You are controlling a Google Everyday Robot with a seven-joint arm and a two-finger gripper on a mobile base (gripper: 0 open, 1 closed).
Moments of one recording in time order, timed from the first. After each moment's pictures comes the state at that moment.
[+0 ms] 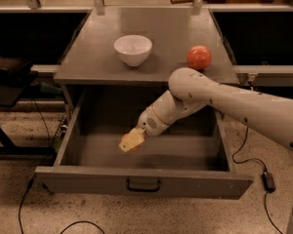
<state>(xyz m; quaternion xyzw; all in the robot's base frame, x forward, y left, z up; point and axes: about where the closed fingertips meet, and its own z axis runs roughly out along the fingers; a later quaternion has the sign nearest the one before) 0.526 0.049 0.687 -0.45 0.81 0.36 0.13</state>
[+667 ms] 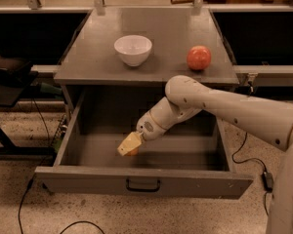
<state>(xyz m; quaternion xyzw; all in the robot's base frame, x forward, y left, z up) 0.528 0.057 0.653 -0.41 0.83 0.38 0.08</state>
